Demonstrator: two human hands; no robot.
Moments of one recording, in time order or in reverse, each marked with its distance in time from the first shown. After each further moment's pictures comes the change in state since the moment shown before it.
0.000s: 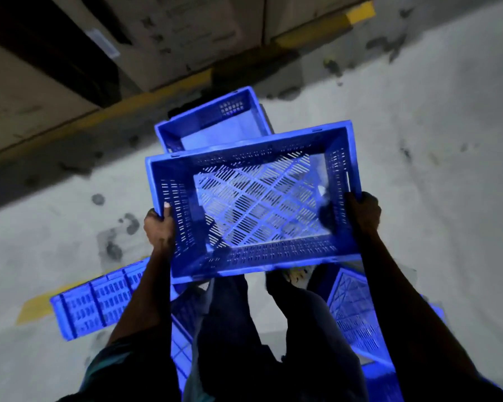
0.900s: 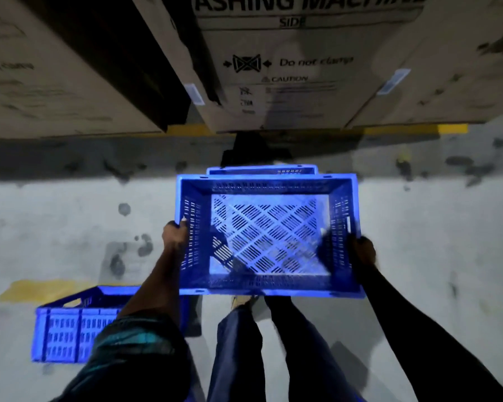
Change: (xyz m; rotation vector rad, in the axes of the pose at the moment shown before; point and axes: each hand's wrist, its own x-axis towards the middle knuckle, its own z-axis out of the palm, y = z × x) left_hand 0.219 0.088 0.037 -0.055 -0.004 -0.252; right_hand 0.163 -0.226 0.175 -0.223 -0.276 -0.052
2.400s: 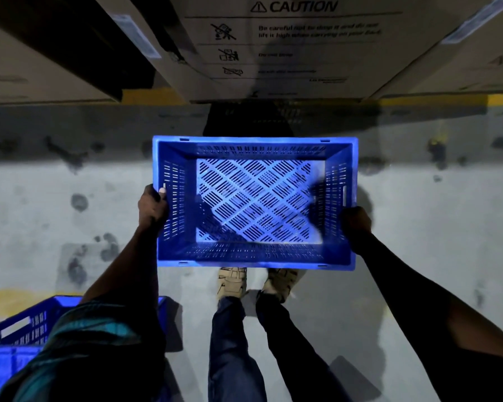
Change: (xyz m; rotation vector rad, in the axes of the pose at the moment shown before) left_hand 0.172 0.012 0.120 0.156 -0.021 0.170; right_hand 0.210 -0.041 0.115 -0.184 -0.044 0.009
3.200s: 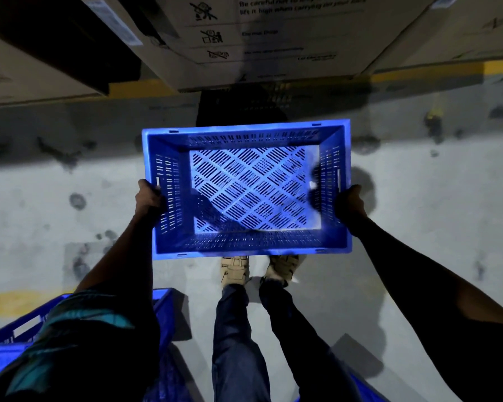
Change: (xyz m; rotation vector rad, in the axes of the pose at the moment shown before) left_hand -0.006 0.010 -0.004 0.134 -0.115 -0.152; right_hand -0.030 -0.007 -0.002 0.181 -0.056 0.090
